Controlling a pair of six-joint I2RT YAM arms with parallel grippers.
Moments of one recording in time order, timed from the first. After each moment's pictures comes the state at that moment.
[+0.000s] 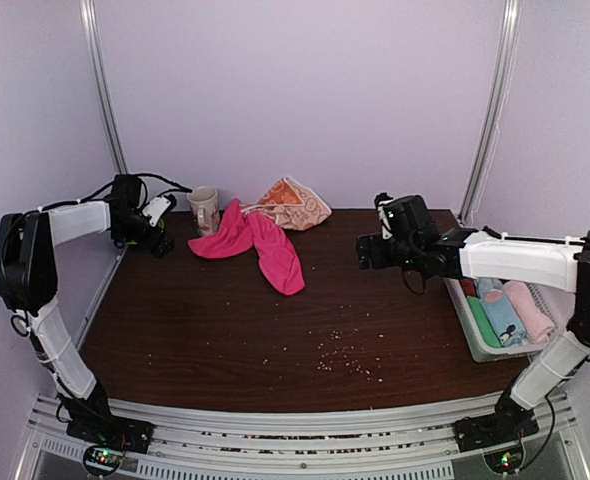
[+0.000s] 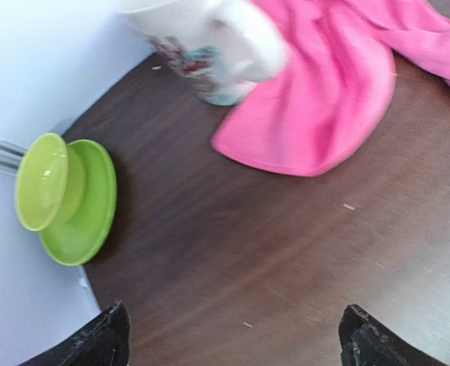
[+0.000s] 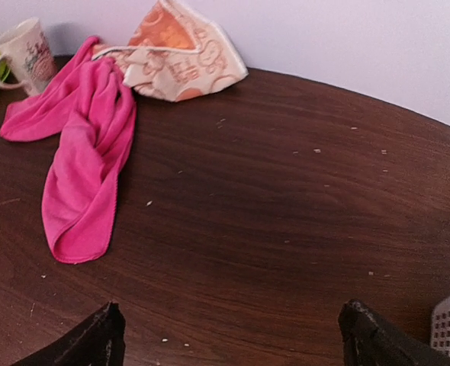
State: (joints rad) left arm -0.05 1.79 1.33 -0.39 0.05 0.53; right arm 0.68 1.55 1.09 -0.15 0.39 0.27
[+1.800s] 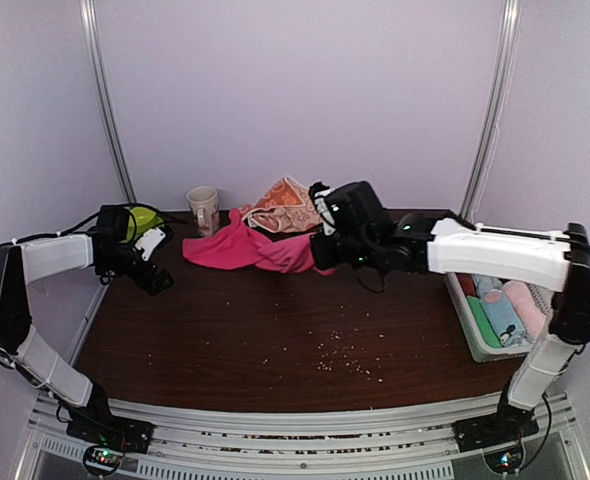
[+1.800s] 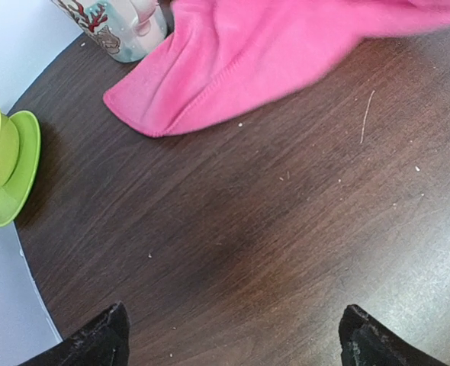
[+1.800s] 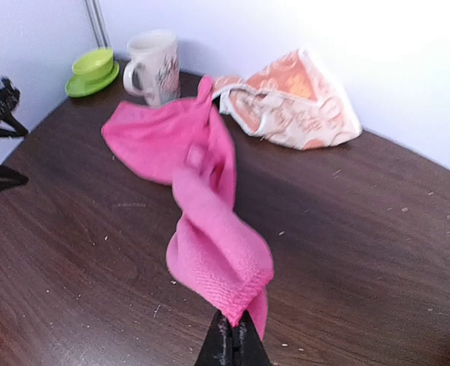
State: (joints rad) left arm -0.05 1.50 0.94 -0.36 0.23 0.58; right arm 0.94 1.75 1.44 -0.30 0.38 0.27
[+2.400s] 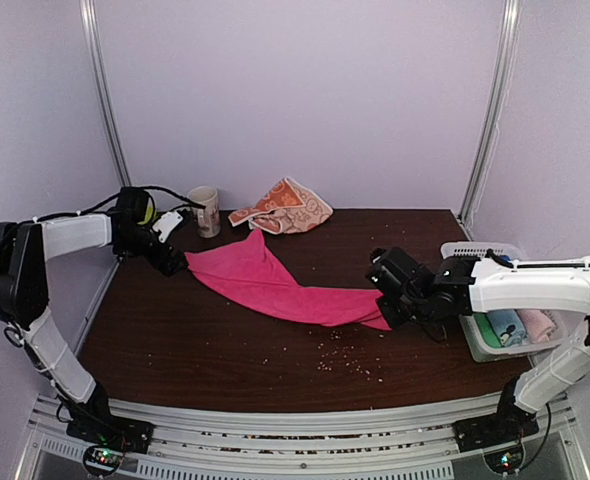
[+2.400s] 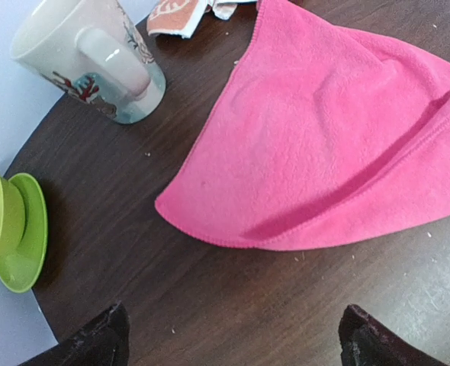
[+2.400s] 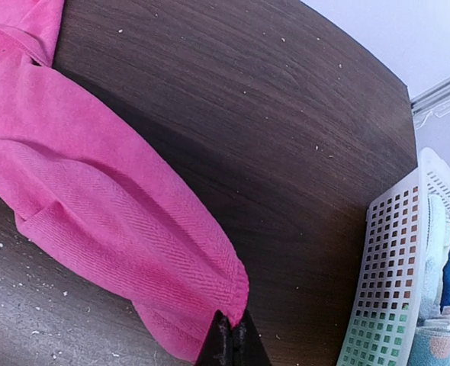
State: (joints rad) left arm -0.12 1.67 1.16 -0.38 0.21 0.58; right arm 0.94 1.43 0.97 -0.60 0.65 0.32
